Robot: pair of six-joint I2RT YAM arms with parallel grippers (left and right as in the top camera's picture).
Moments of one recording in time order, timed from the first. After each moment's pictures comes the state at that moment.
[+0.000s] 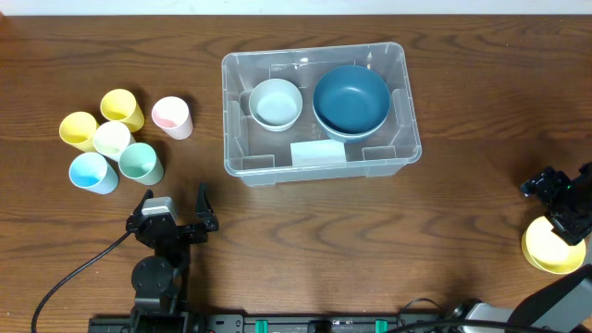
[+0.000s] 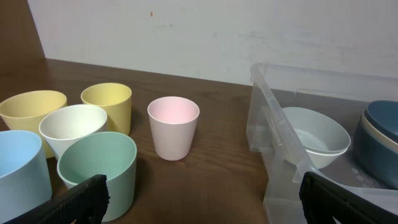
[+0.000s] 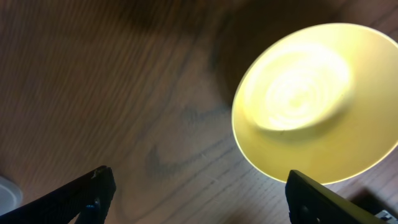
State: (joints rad) left arm -0.07 0.02 0.03 -0.13 -0.13 -0.15; right arm -0.68 1.49 1.11 -1.05 -0.05 0.30
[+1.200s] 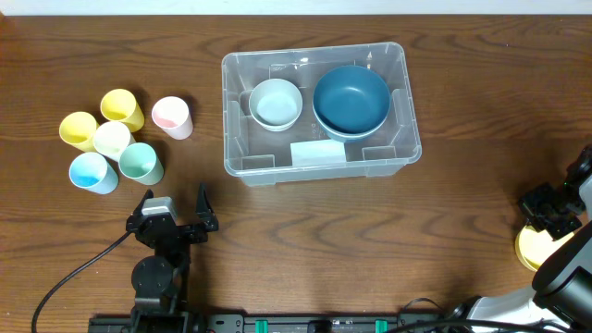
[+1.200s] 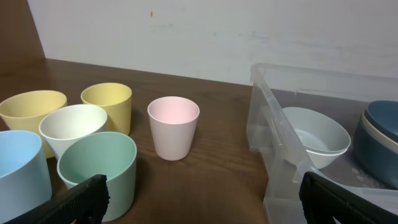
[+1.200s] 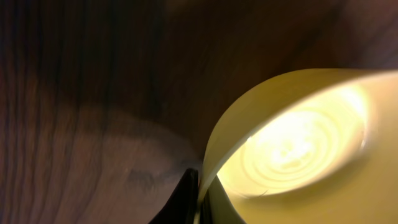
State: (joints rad) left arm -0.07 0.02 0.03 -0.13 -0.13 -0.15; right arm -0.68 1.74 1.04 -0.88 0.06 0.43
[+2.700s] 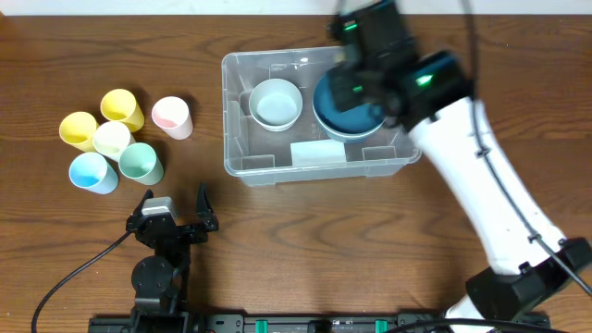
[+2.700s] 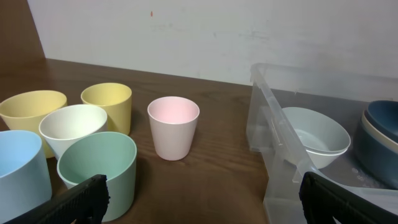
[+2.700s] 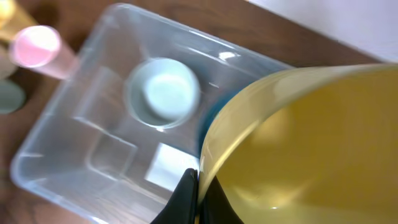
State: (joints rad) left arm -0.07 0.02 0.03 -0.13 -0.13 -0.15; right arm 0.57 1.77 1.92 -1.01 0.06 0.09
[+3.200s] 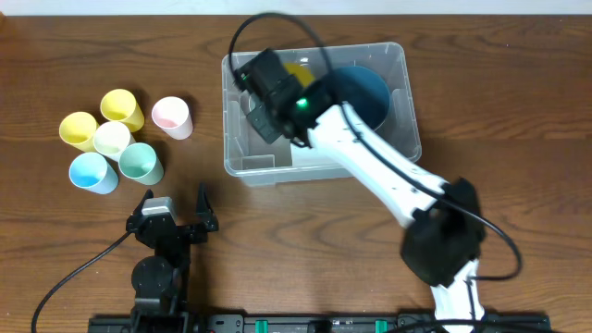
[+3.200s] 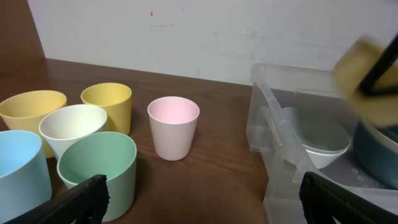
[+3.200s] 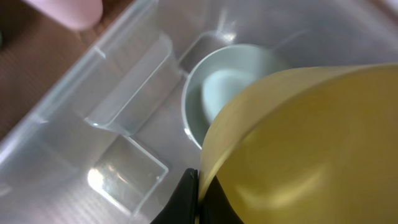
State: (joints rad) left arm -0.07 0.02 0.03 -0.13 -0.13 -0.15; right arm 0.75 2.10 1.92 -0.82 0.10 -0.01
